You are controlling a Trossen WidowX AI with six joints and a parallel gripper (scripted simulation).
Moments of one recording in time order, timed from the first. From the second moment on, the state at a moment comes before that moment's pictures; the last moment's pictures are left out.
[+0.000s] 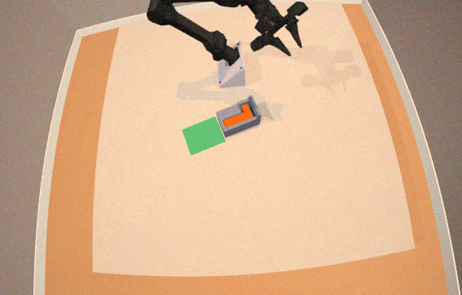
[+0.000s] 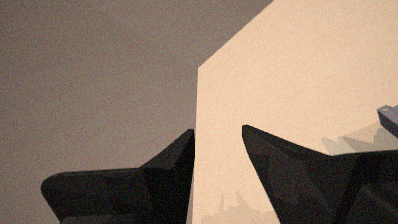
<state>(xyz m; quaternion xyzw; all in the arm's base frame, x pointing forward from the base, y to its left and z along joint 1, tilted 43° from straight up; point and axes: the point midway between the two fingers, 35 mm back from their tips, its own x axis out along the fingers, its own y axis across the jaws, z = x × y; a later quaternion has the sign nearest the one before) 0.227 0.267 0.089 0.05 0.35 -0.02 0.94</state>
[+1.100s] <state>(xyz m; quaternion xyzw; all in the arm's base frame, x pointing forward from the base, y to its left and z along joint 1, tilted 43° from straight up) 0.256 0.026 -0.016 -0.30 0.71 -0.20 0.60</state>
